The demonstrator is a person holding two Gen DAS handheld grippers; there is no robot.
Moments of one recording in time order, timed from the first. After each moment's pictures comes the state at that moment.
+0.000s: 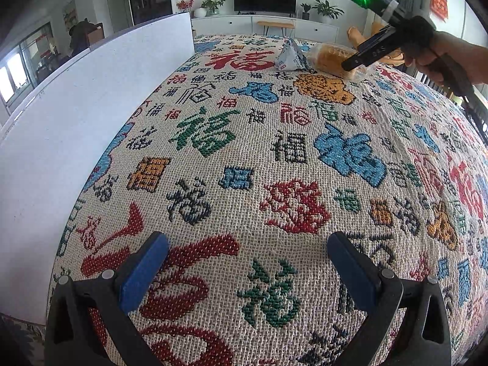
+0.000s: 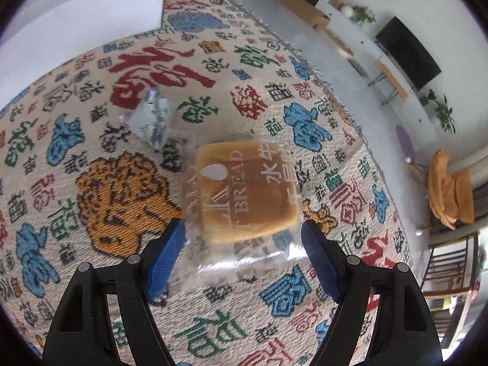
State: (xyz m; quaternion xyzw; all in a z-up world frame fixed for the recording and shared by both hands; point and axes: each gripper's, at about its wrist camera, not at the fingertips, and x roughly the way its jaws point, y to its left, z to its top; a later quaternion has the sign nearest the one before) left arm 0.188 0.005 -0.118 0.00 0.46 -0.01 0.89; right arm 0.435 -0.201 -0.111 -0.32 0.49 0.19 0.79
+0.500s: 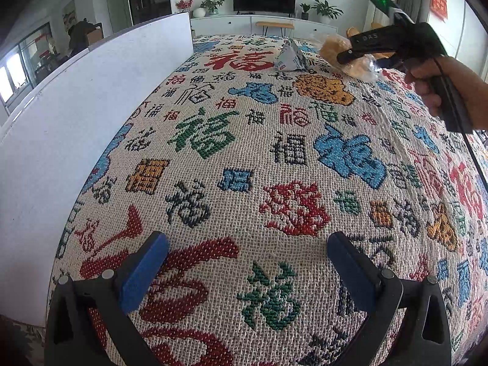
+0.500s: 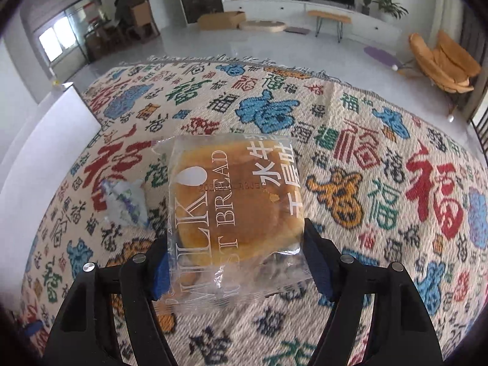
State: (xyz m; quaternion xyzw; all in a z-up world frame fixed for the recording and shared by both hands) left arm 0.192 0.006 -0.118 0.00 0.46 -0.01 0.89; right arm 0.427 -0.260 -0.114 0.00 0.49 0.12 0.87
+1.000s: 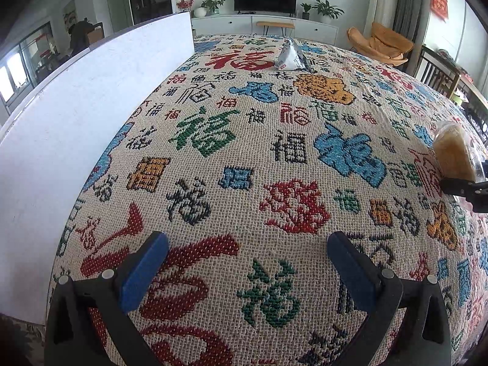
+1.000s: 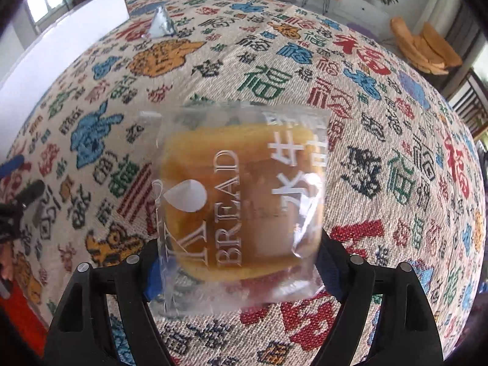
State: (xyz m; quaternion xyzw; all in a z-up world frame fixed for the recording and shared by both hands) left arm 0.191 0.006 -0.117 0.00 0.46 -0.01 0.89; right arm 0.216 -0.291 -0.133 -0.08 0.54 0.06 0.83
